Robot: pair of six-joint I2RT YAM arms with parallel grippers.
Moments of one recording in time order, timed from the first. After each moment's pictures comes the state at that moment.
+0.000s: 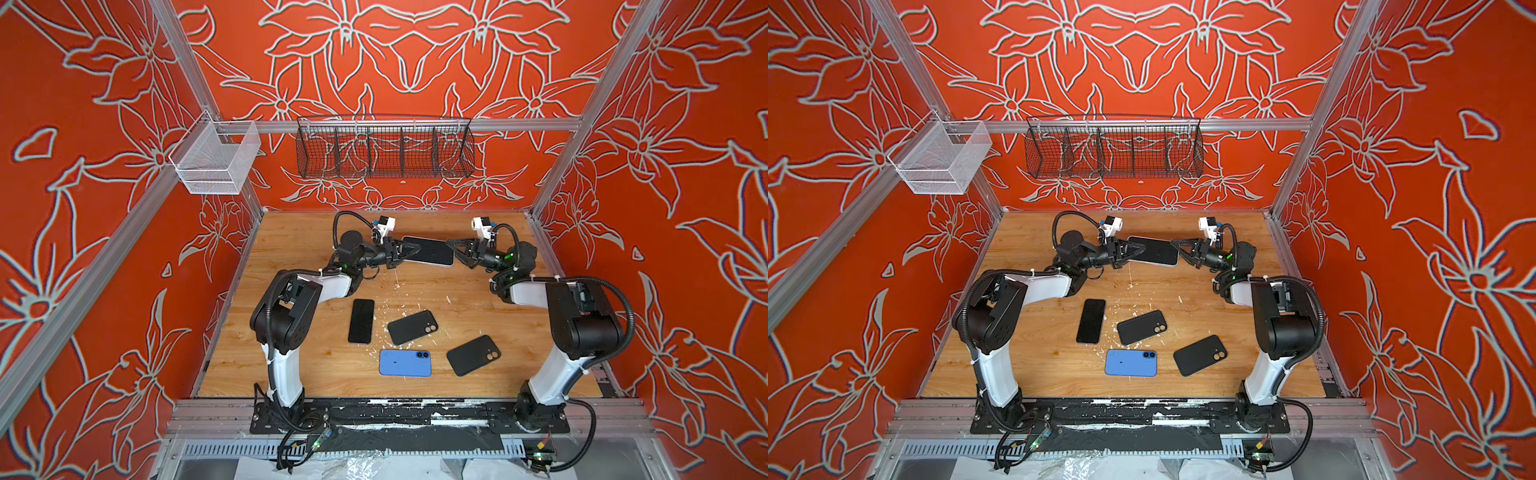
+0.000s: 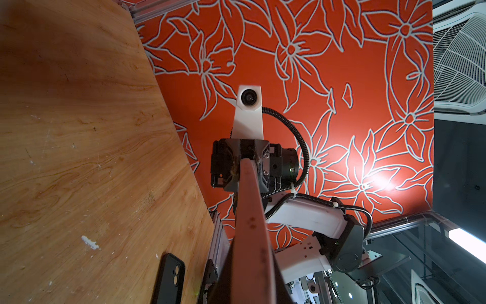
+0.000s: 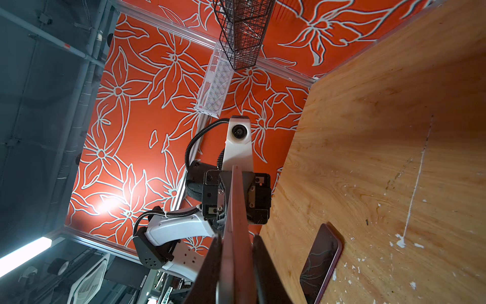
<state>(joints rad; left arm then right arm) -0.37 1.91 1.07 0.99 0.97 -1.37 0.06 1.77 0.80 1.28 -1.14 1.52</state>
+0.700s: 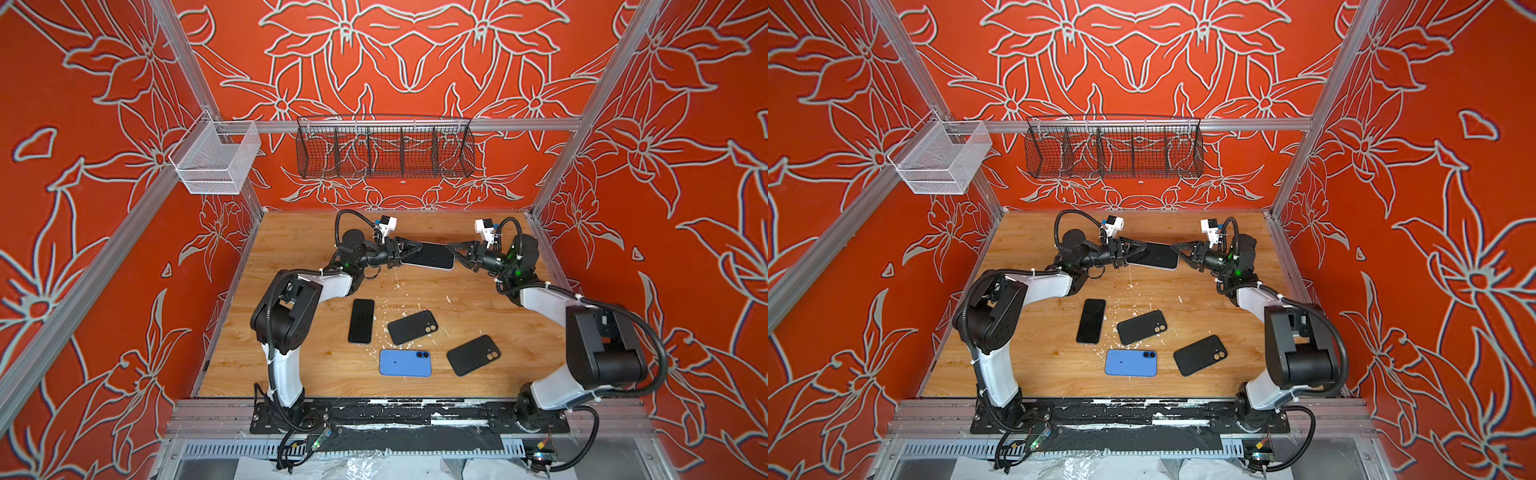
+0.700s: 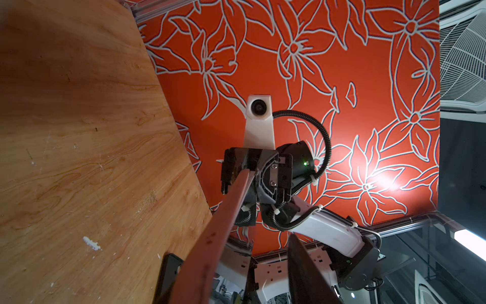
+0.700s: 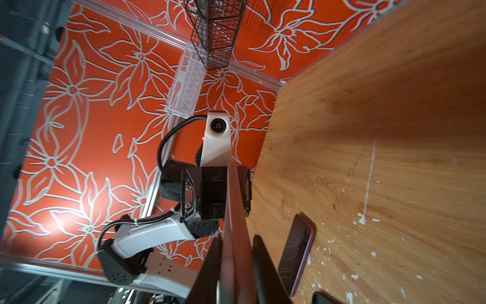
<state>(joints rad) -0.38 1.91 1.08 0.94 0.97 -1.33 0.08 1.51 0.81 0.59 -1.03 1.07</state>
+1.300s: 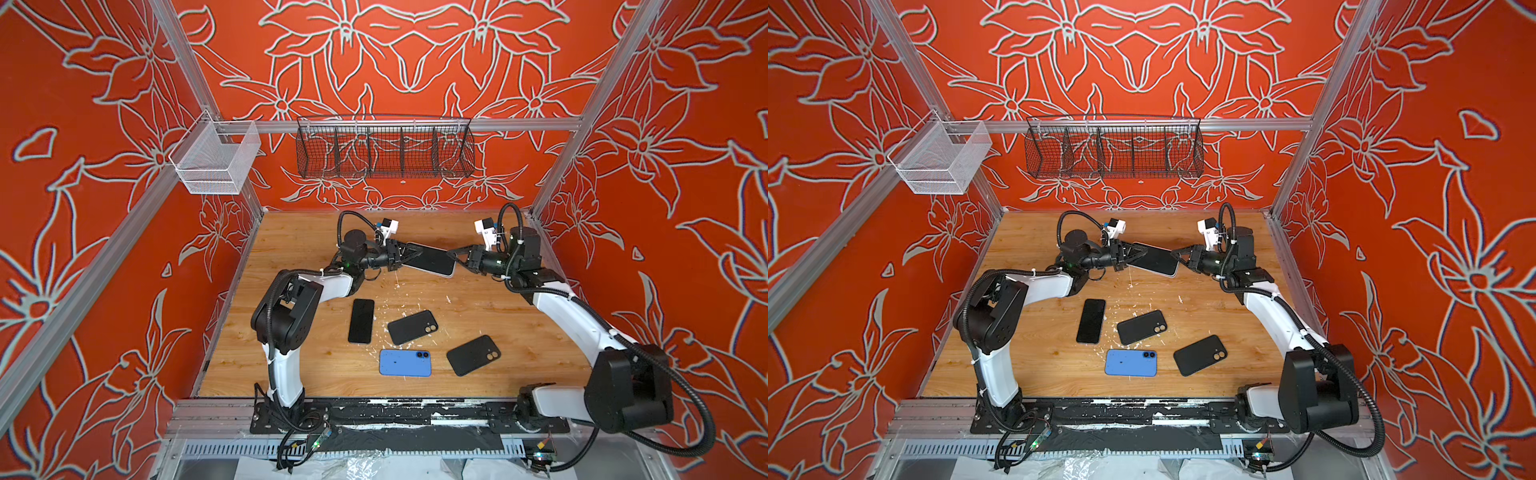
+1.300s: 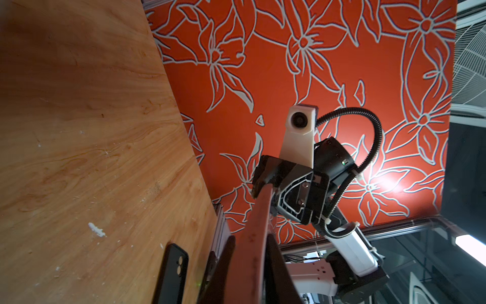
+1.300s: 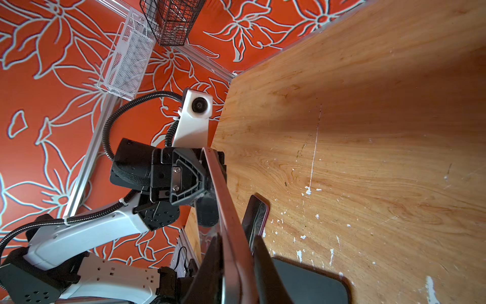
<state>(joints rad) -0.39 1.91 1.08 0.93 0.98 -1.35 0.14 1.32 0.93 -0.06 -0.83 0.66</state>
